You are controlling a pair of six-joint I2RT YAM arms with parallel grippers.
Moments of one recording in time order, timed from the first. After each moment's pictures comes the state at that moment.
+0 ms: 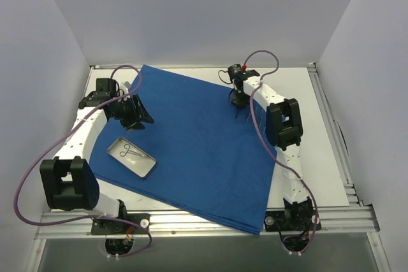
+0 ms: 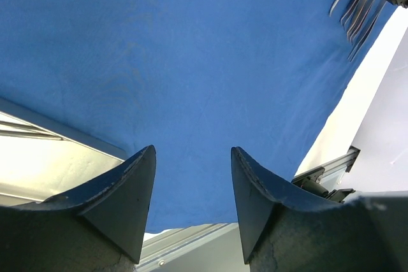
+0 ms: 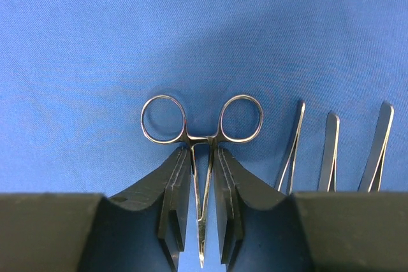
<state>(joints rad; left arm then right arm) -0.02 1.48 1.23 -0.81 0.47 -0.46 0.34 2.37 1.99 -0.84 0.31 0.65</state>
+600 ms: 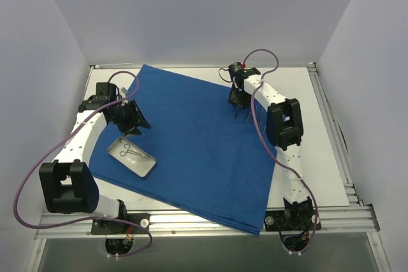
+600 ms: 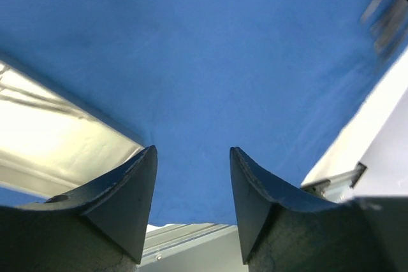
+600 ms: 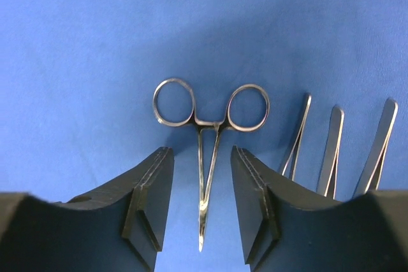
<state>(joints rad) -0.01 1.46 1.18 -0.82 0.41 -0.49 0.34 2.37 2.01 -0.86 0.27 0.62</state>
